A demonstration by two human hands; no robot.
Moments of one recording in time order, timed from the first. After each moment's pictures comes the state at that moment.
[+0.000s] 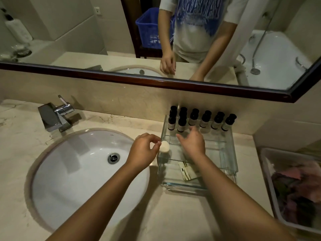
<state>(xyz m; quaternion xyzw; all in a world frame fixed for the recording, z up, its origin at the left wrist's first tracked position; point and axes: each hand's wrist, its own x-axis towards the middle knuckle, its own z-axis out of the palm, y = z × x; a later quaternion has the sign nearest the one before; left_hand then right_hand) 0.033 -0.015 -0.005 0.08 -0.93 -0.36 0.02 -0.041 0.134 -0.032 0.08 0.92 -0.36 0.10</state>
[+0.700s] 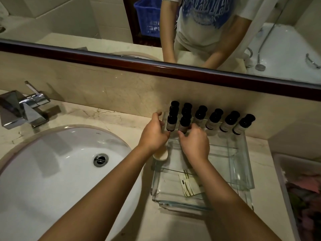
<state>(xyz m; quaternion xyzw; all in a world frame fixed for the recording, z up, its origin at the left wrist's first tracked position) -0.064 0.005 -0.058 0.12 -0.89 -0.44 -0.01 -0.080 0.126 -0.077 0.07 0.96 -0.27 0.01</state>
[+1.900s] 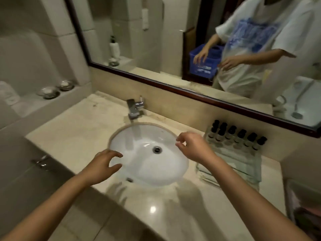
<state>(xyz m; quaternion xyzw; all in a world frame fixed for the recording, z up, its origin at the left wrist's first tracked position) 0.317 -0.187 0.080 0.20 -0.95 -0.26 -0.02 0.132 0.045 0.123 -0.35 0.91 -0.19 0.10</state>
